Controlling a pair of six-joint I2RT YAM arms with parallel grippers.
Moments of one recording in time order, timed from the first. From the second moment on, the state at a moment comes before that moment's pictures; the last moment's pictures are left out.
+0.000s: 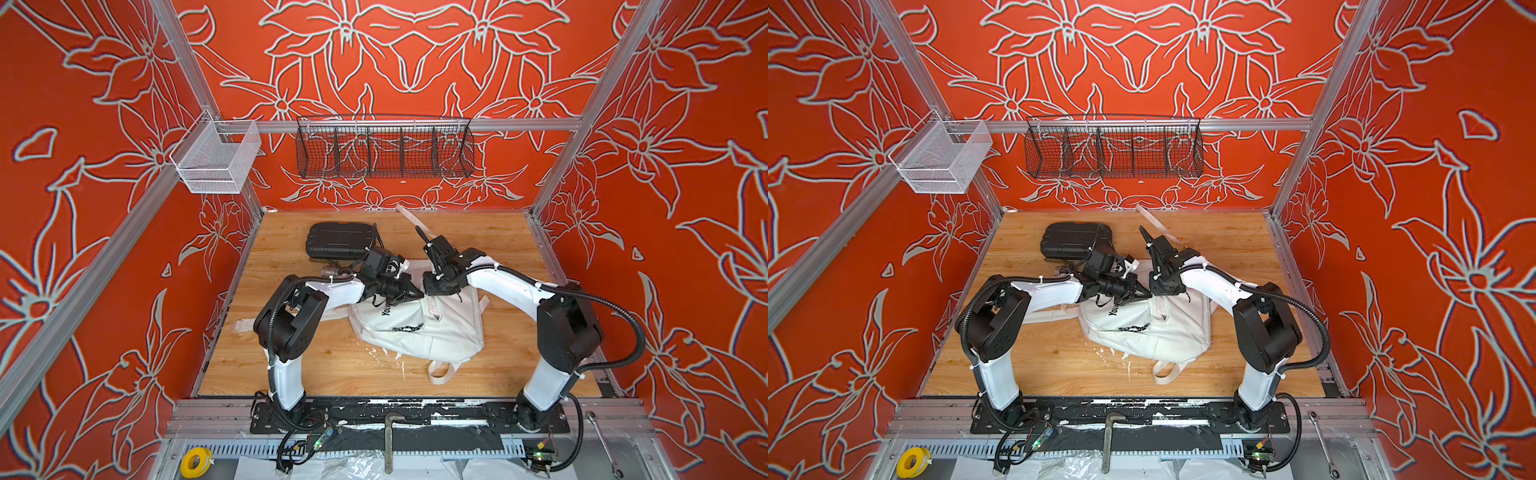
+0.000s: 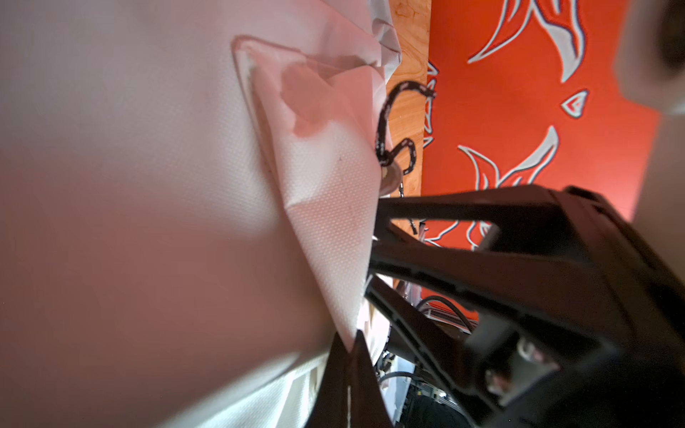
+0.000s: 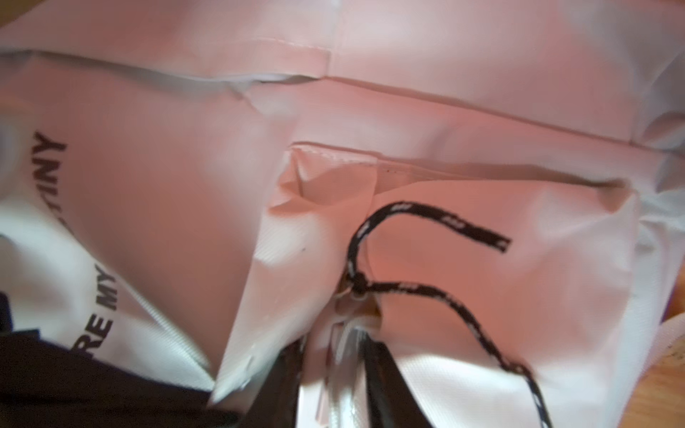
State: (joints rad) left arm -0.51 1.87 1.08 0.06 0.84 -0.88; right arm 0.56 1.76 1.30 -0.79 0.04 0.49
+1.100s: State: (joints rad) left arm -0.49 1.95 1.08 0.26 0.99 -1.10; right arm 0.55 1.69 1.18 -0.71 0.18 0.52
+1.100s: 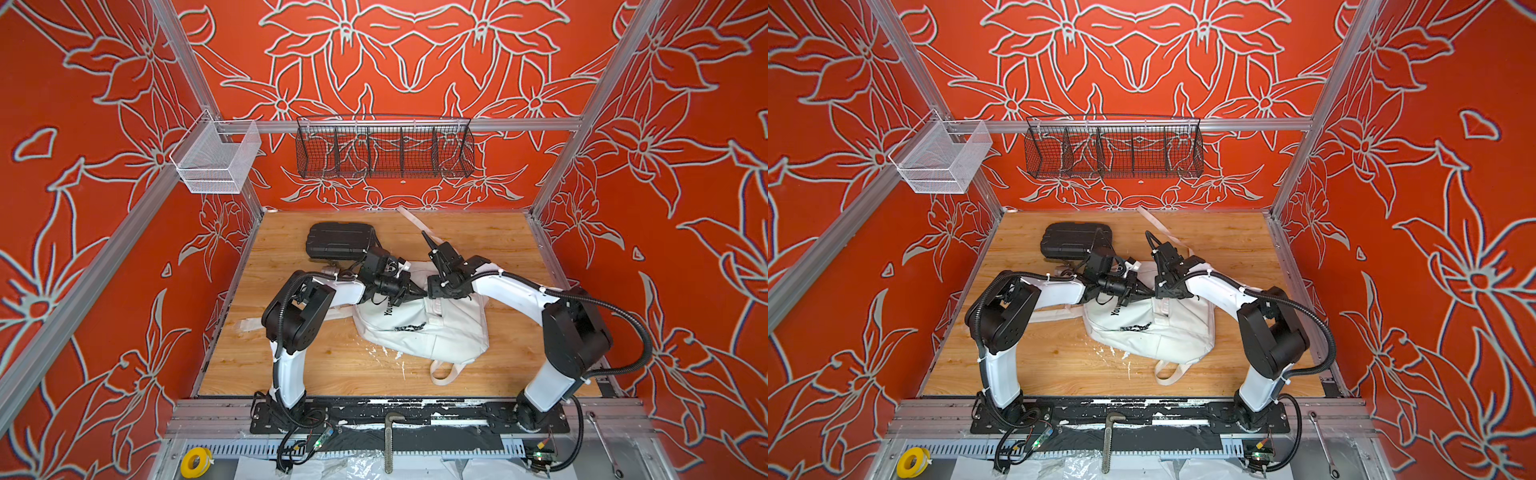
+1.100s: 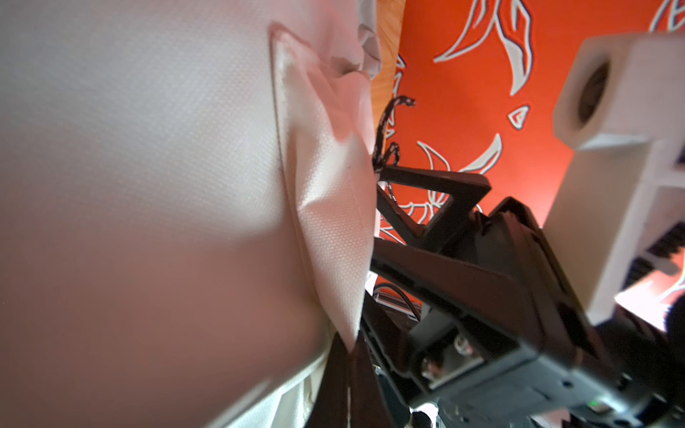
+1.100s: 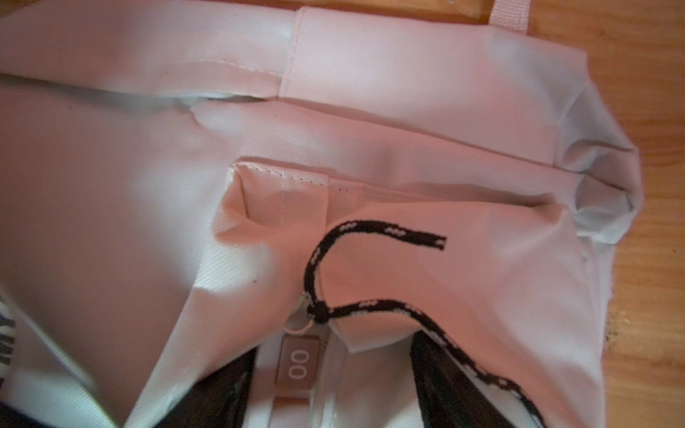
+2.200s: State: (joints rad) left arm -0.48 1.87 1.19 -0.01 0.98 -0.87; right arm 0.52 1.64 1.33 -0.91 0.11 0.48
